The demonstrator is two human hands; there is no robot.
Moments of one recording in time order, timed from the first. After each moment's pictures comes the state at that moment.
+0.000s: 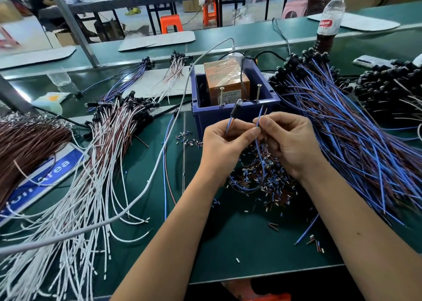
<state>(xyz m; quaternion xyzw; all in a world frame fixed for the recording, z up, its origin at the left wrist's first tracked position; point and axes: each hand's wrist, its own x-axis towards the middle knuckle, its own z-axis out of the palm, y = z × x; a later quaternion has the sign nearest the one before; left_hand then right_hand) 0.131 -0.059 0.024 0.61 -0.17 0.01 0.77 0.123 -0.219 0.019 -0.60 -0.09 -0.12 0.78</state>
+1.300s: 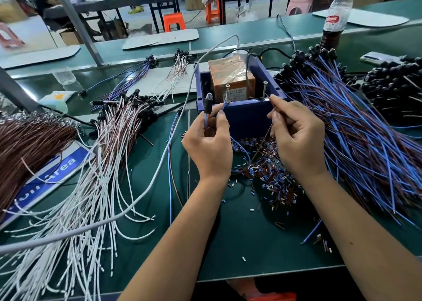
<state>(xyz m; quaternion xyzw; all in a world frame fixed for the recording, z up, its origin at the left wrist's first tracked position) 0.134 -0.058 0.027 0.65 0.00 0.34 0.69 0.124 -0.212 0.013 -0.77 -0.09 -0.38 0.50</state>
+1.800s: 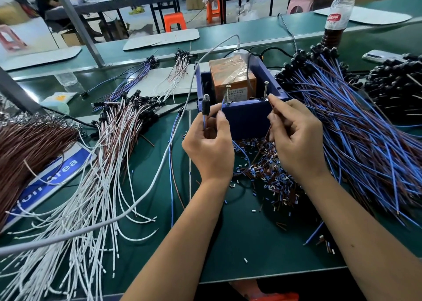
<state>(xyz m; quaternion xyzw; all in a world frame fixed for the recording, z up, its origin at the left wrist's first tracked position) 0.134 -0.059 0.023 0.63 0.00 0.35 0.69 0.118 -0.206 0.020 -0.79 -0.11 -0.36 0.48</state>
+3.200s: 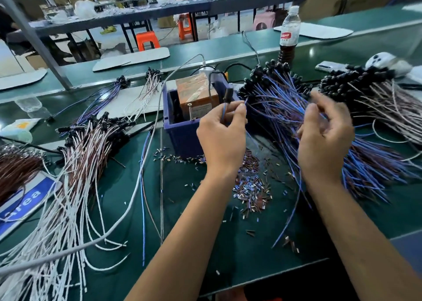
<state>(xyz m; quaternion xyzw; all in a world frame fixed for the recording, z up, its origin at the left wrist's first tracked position) 0.126 -0.122 0.071 0.71 -0.07 0.15 0.68 0.084 -0.267 0.044 -0.71 0.14 -0.50 0.48</state>
